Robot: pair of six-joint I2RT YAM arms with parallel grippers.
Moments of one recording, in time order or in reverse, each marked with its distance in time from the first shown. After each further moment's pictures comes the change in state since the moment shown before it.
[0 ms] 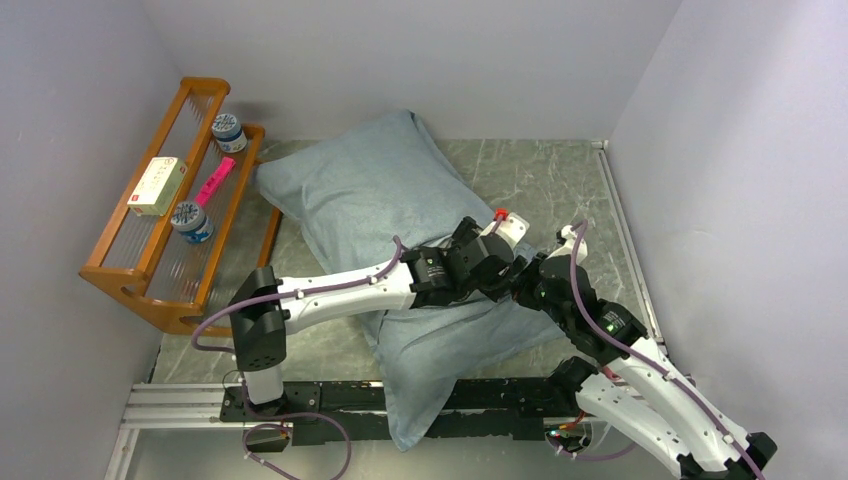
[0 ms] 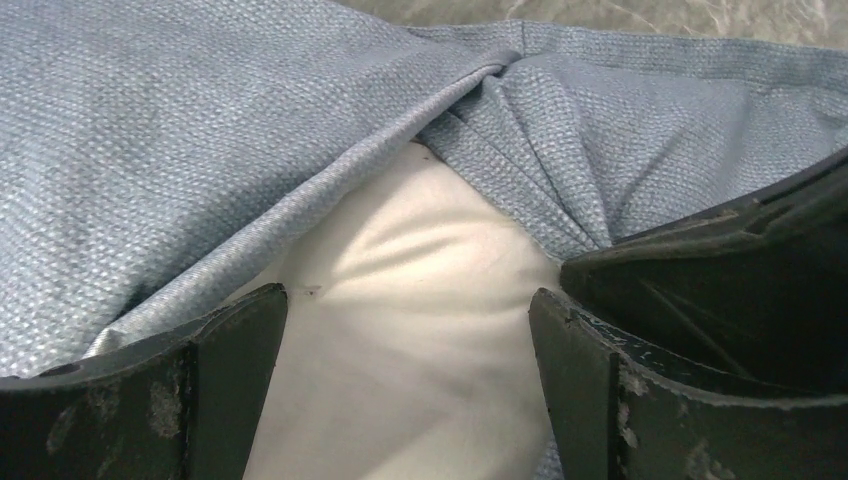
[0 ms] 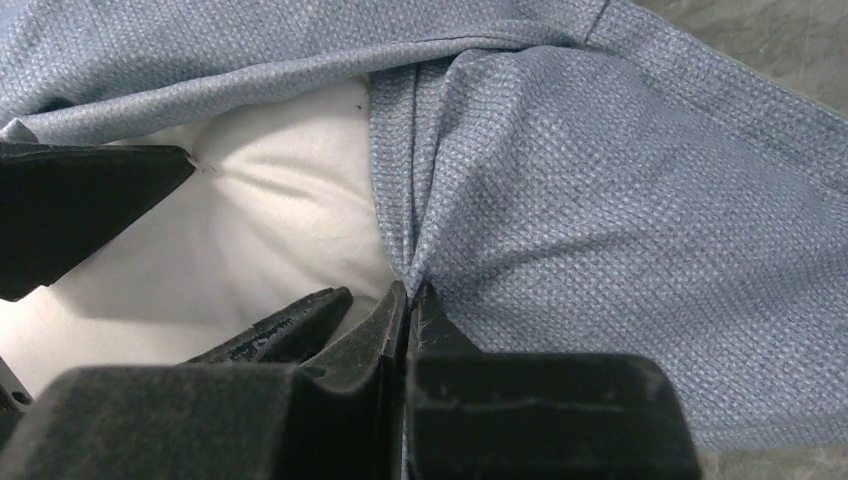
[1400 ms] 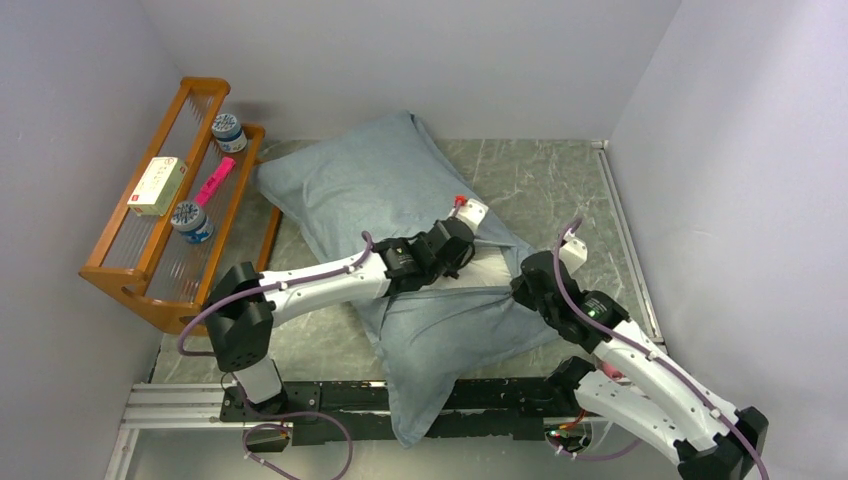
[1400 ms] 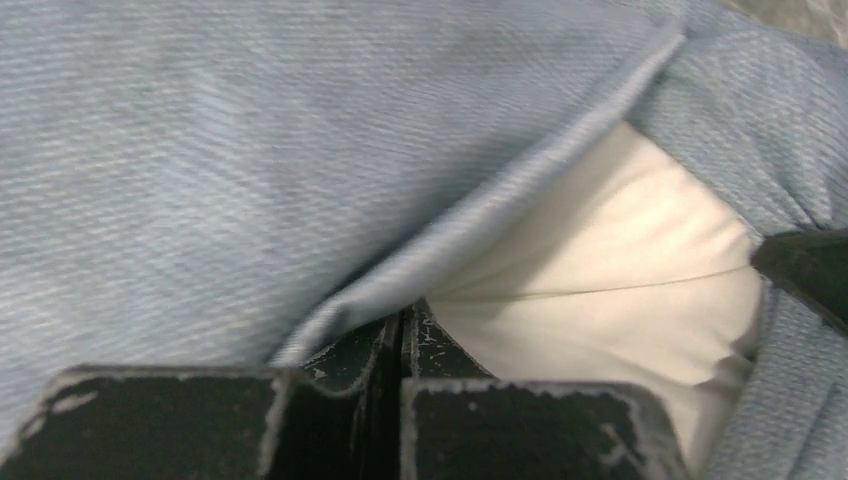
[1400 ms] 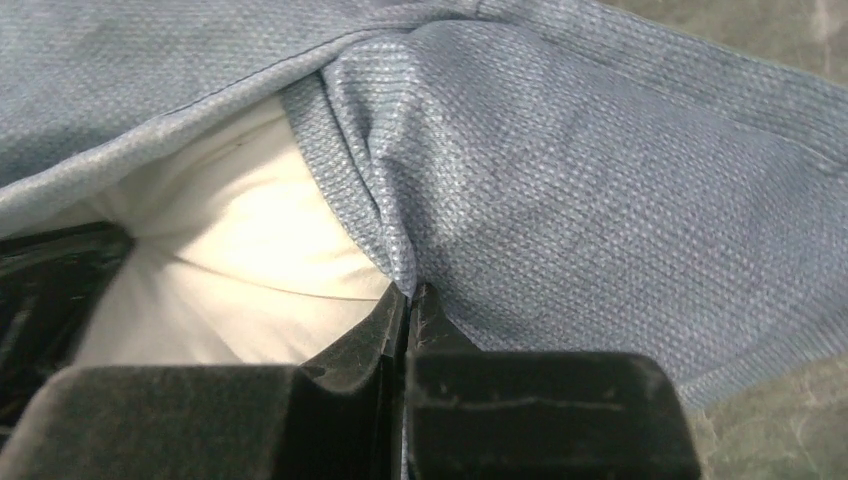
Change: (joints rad) left arm 0.145 -0.092 -0.224 0.133 0.080 -0.021; right arm 0.009 0.122 -0.003 -0.040 0.142 0.157
